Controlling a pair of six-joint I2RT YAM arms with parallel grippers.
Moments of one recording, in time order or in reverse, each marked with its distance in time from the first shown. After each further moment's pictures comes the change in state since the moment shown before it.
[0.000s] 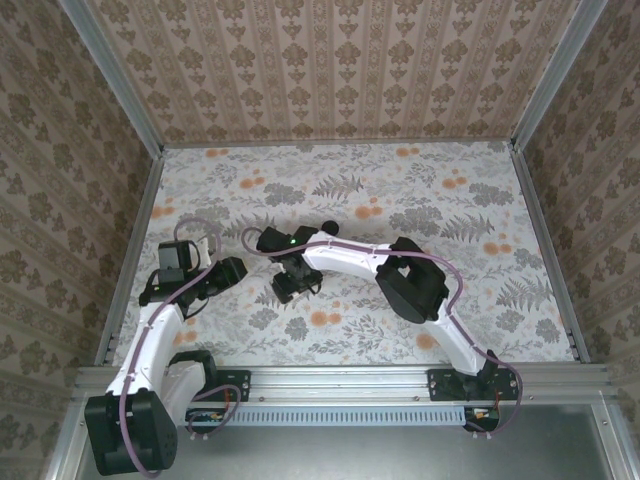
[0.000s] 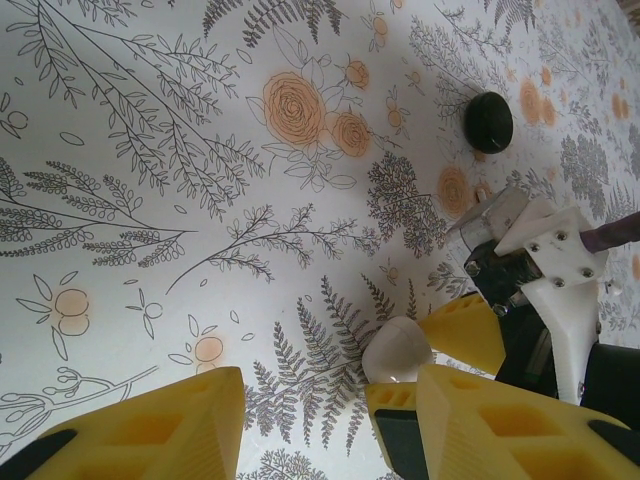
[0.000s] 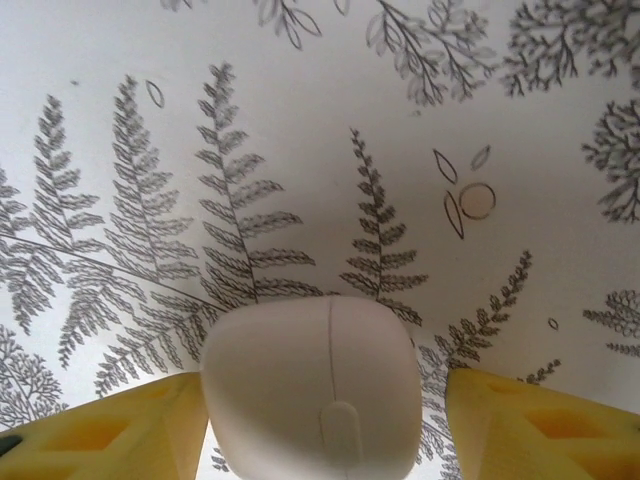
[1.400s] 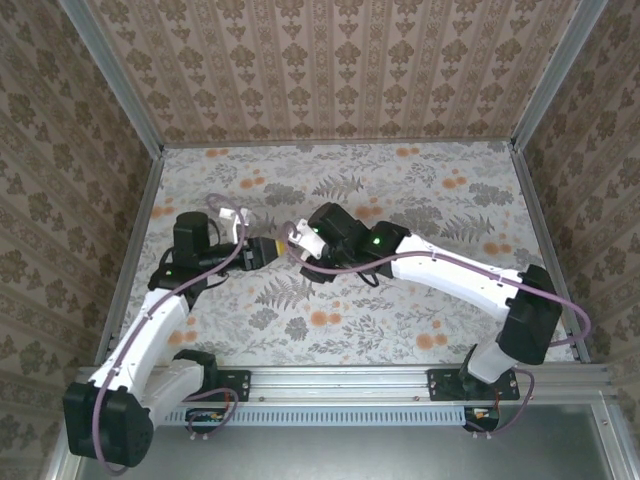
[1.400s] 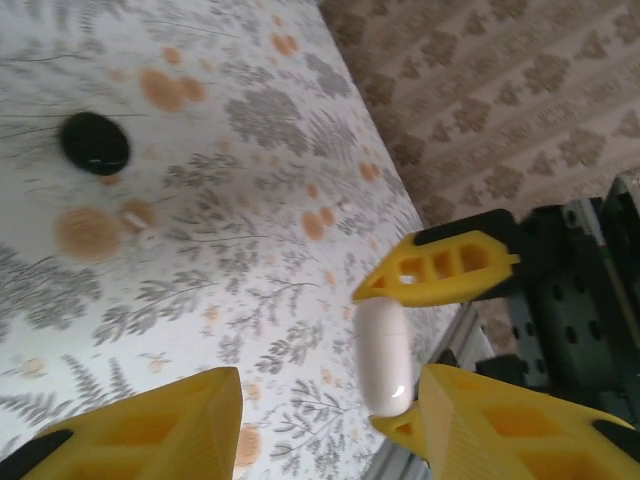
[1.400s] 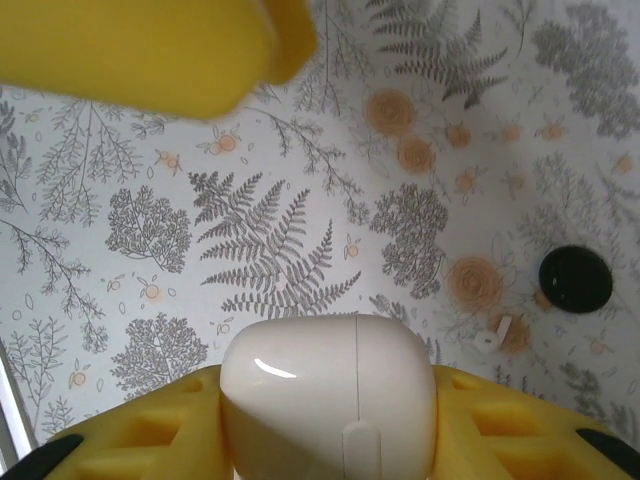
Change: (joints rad) left arm -0.290 0.061 0.172 0.264 0.332 -0.072; right arm -0.040 -0.708 -0.467 0.295 0.016 -0.563
